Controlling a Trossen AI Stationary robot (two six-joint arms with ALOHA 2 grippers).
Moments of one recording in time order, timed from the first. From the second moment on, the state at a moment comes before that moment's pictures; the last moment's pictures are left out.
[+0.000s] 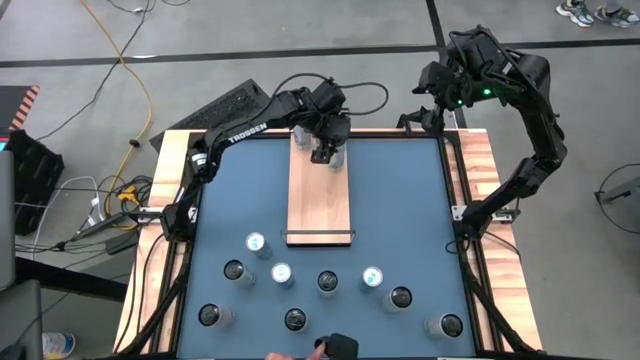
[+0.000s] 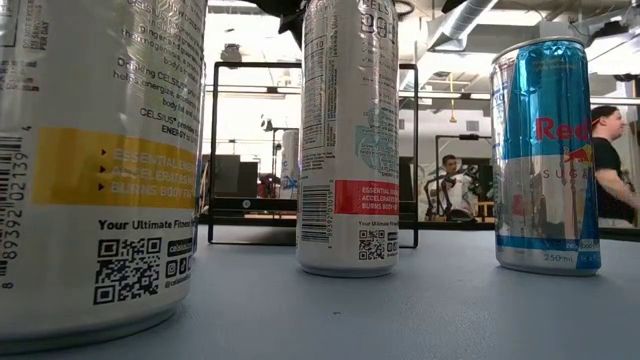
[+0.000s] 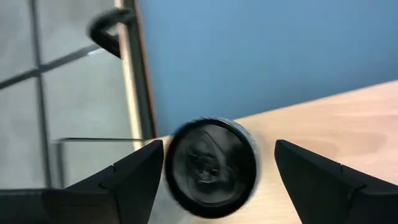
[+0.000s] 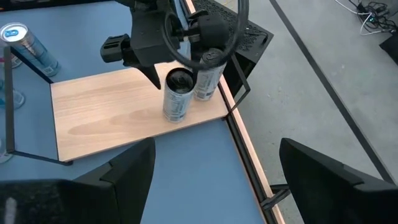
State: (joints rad) left arm 0.46 2.17 2.30 -0.99 0.07 0.69; right arm -0.67 1.54 2.33 -1.56 -0.11 -0.35
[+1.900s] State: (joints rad) left arm 0.19 1.46 2.29 -1.01 -0.30 0.42; right arm -0.42 2.17 2.33 -1.38 0.01 -0.48
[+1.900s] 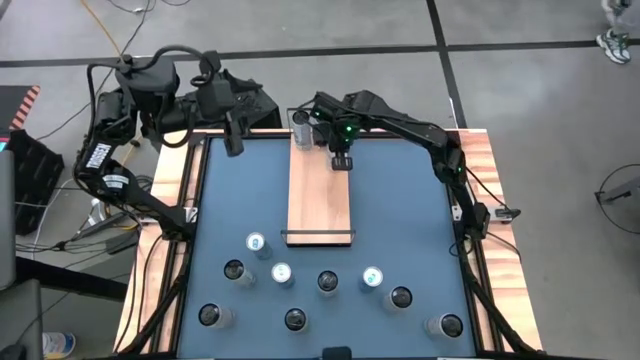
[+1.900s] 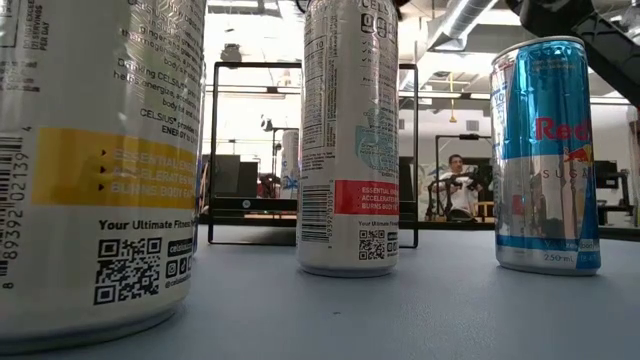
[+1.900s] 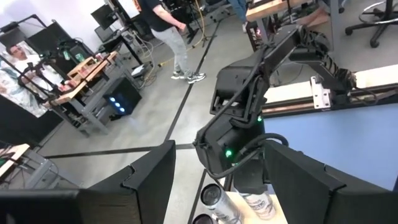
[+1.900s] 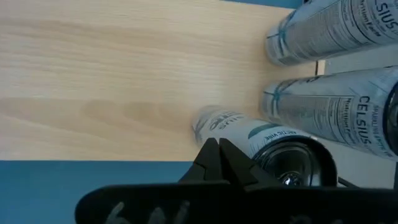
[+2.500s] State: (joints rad) left arm 0.19 1.46 2.29 -1.02 -0.30 0.43; right arm -0.47 2.17 2.33 -1.34 0.03 -0.47
